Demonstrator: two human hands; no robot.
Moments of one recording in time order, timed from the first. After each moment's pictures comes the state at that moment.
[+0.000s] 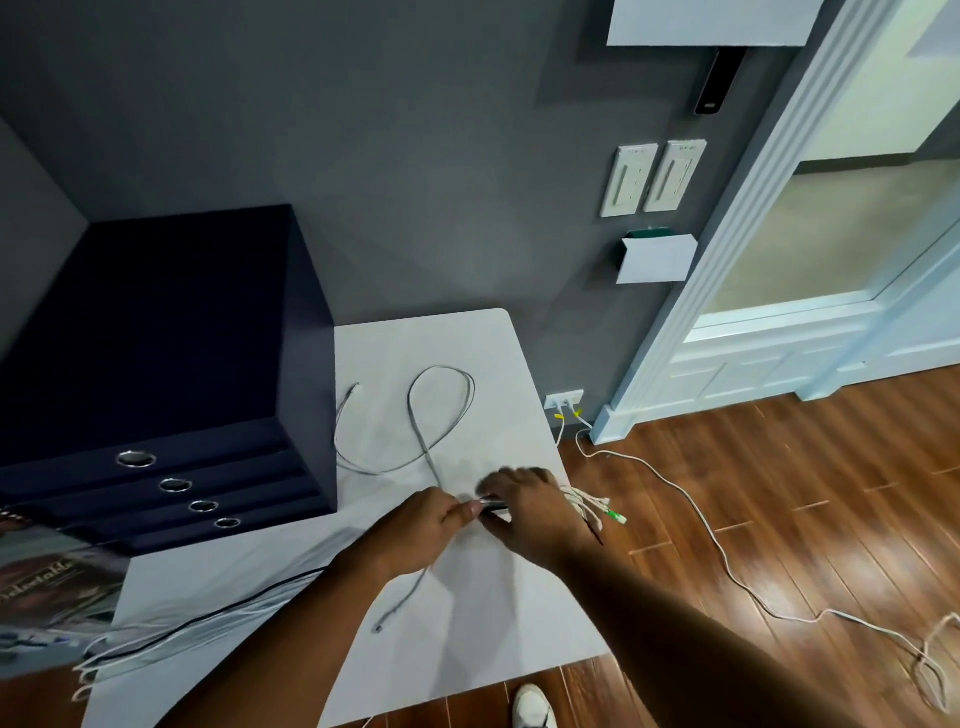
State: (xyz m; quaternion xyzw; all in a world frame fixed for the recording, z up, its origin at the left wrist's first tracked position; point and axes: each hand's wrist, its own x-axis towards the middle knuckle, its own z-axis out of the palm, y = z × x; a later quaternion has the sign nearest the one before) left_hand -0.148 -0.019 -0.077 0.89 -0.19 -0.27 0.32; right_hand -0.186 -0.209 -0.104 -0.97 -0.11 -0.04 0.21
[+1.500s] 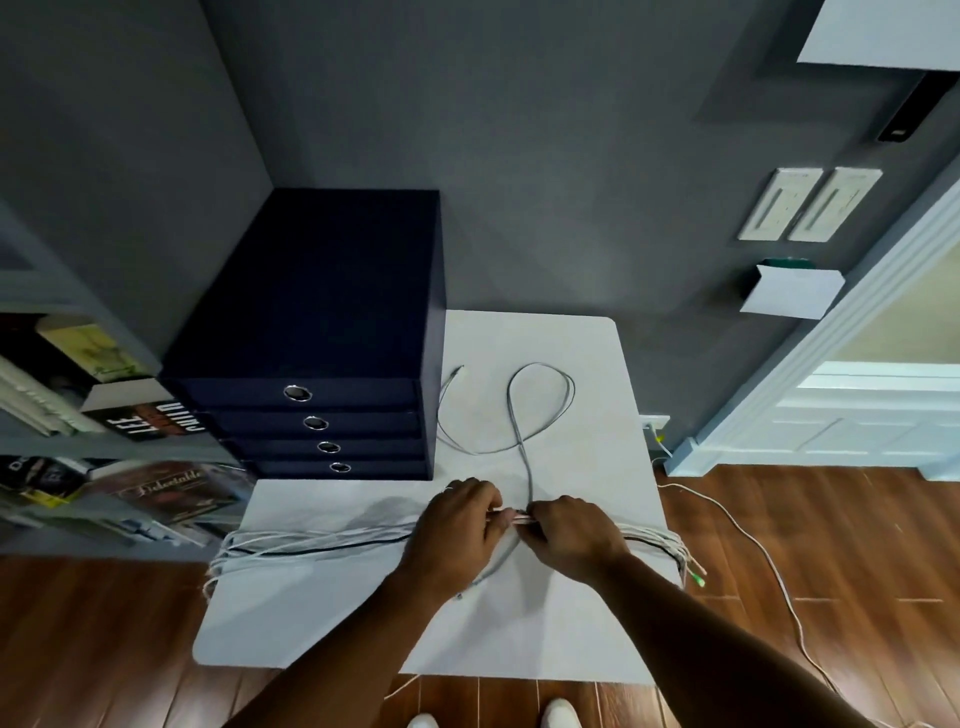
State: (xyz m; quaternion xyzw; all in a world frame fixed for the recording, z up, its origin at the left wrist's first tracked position) left_hand -0.188 0.046 -0.097 0.95 -0.18 0.02 0.27; right_hand -0.181 -0.144 -0.108 -0.98 -0.13 0.11 0.11
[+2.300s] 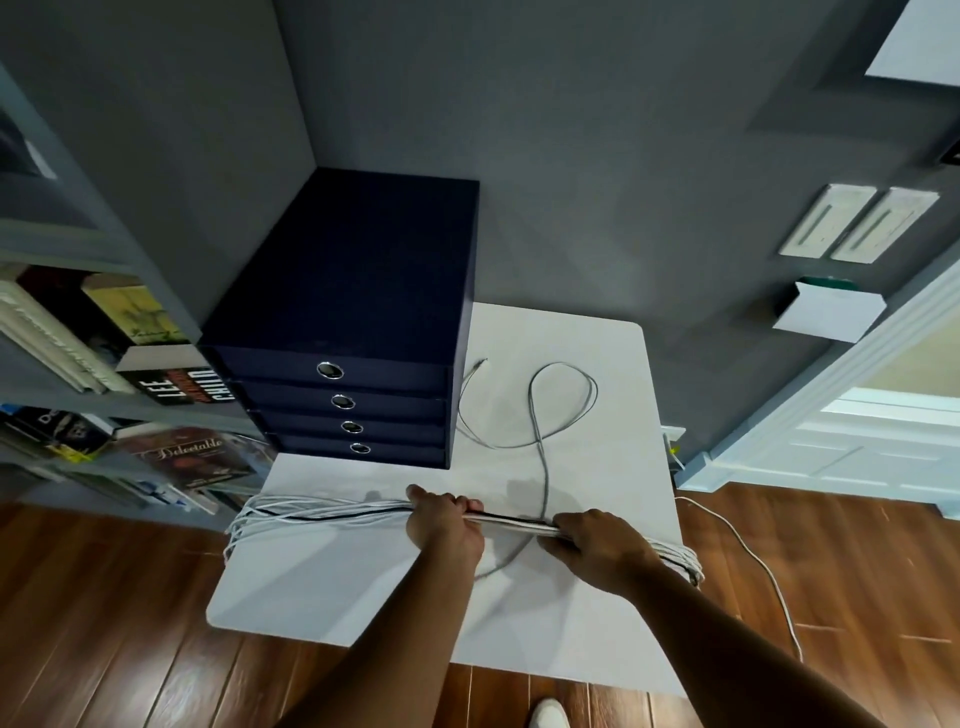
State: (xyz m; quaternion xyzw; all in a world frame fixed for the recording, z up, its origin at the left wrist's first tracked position) left_hand -0.168 0.035 -0.087 0.21 0.54 0.03 0.82; right_hand -0.185 -0.162 -0.110 -0.97 -0.16 0.18 0.11
